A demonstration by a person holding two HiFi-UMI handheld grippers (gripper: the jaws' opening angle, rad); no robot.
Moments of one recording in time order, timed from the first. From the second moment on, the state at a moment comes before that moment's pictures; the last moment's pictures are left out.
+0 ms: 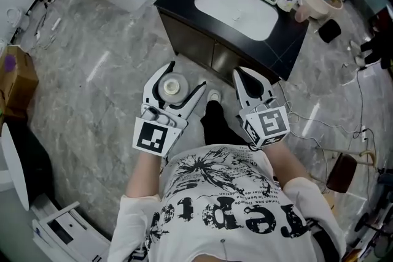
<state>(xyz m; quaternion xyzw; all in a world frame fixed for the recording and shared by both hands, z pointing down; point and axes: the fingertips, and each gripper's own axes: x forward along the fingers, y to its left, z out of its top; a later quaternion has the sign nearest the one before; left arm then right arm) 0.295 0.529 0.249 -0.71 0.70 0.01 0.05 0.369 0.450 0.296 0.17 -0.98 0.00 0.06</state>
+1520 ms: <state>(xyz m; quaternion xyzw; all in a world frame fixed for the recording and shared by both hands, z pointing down) -0.100 -0.081 0.294 -0.84 0.54 -0.04 0.02 -0.023 -0.108 0.318 0.32 -0.94 0.04 0.09</state>
